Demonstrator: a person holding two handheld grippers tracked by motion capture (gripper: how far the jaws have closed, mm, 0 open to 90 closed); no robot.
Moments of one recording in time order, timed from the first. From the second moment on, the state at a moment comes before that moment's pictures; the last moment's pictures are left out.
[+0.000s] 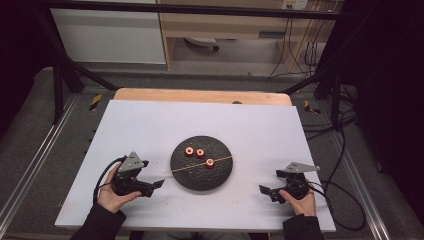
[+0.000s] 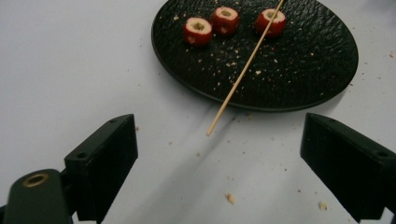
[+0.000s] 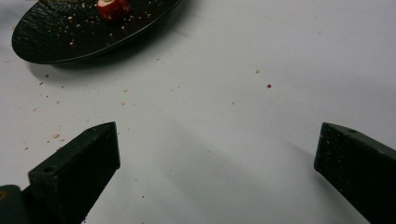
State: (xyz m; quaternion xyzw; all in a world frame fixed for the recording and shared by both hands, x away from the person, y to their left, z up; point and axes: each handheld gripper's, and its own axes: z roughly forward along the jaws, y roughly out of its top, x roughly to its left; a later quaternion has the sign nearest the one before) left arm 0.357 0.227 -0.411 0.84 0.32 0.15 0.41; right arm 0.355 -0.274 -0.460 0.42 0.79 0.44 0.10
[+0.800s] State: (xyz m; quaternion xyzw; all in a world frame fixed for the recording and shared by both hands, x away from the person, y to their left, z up) left arm 0.386 0.177 -0.402 0.88 0.28 0.13 0.35; right arm 0.355 -0.274 -0.460 0.42 0.79 0.44 0.10
